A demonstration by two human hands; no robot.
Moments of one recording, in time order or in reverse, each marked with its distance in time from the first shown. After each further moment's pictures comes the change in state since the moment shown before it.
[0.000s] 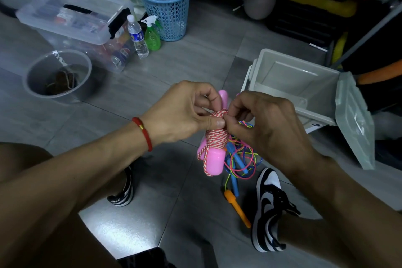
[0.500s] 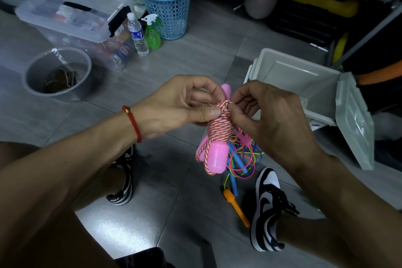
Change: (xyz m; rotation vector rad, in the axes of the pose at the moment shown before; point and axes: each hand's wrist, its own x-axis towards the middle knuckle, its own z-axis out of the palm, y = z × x) left_hand 0.000 0.002 -0.010 -0.263 -0.099 -0.039; right_hand 0.006 -0.001 -0.004 0.085 0.039 0.093
